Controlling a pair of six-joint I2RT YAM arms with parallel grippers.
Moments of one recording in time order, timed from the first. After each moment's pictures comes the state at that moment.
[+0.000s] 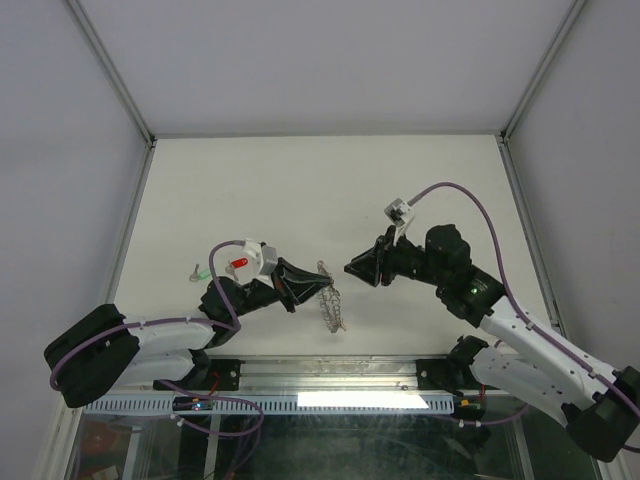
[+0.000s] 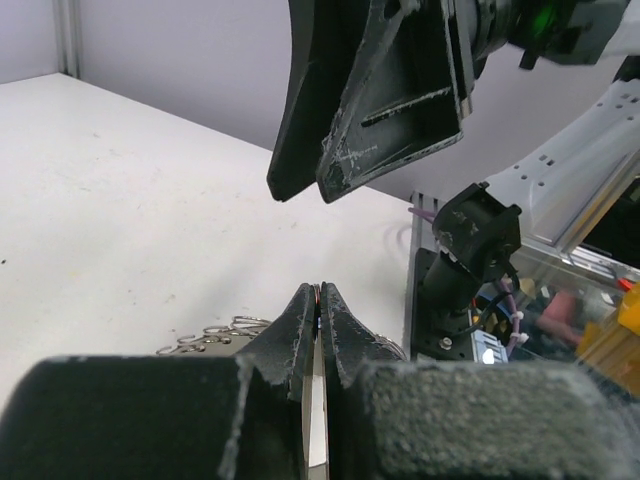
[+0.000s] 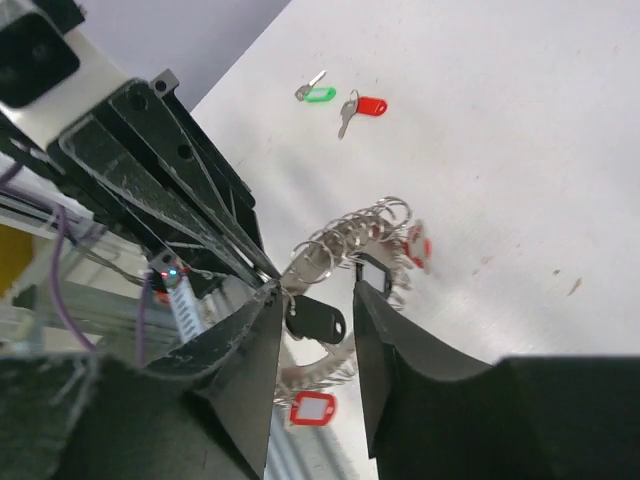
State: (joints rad) left arm -0.88 1.14 0.17 1.25 0.35 -0.39; right arm 0.72 0.85 0.68 -0.14 -0.42 0.48
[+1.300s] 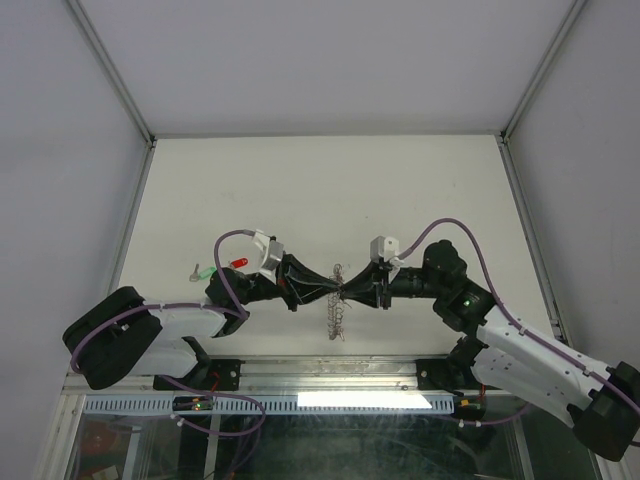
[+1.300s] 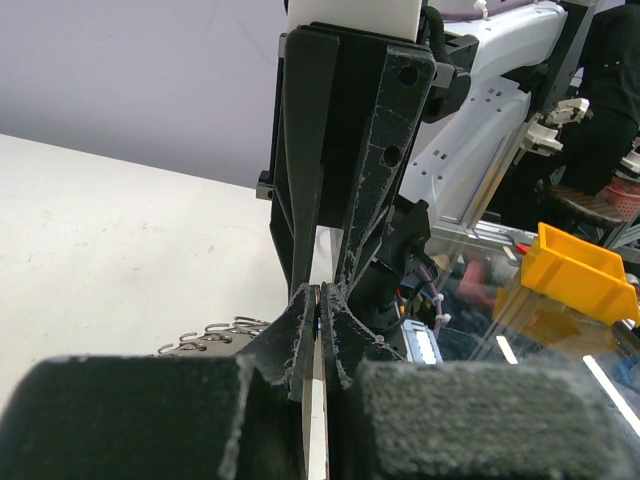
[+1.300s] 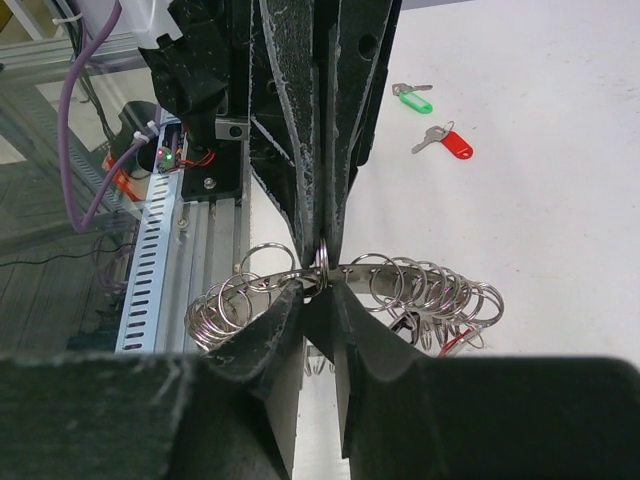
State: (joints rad) left arm -0.83 1.29 0.26 1.45 0.64 -0.51; right arm 0.78 0.77 0.49 0.12 -0.72 -0.02
